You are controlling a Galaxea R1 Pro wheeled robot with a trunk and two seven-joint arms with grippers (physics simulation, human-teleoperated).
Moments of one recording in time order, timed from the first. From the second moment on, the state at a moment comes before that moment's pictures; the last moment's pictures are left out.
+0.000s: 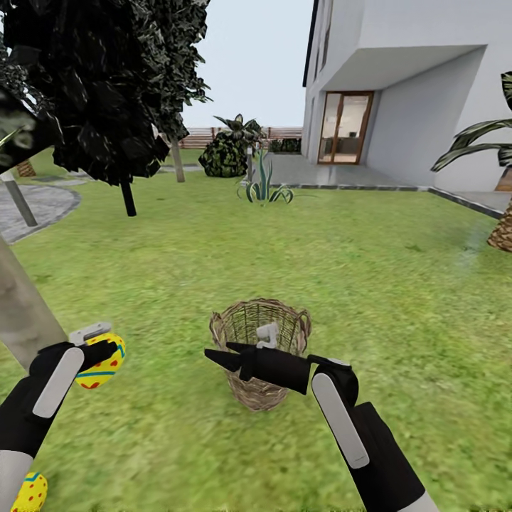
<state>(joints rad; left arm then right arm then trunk) -0.58 0.34 0.04 -1.20 0.72 0.78 0.56 -0.45 0.10 0.32 -1.51 -0.60 0.77 0.56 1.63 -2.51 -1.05</state>
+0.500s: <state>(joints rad) -0.58 0.38 0.04 -1.05 0.72 0.70 0.46 -0.45 0.10 0.32 -1.51 -0.60 0.77 0.56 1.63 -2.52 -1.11</state>
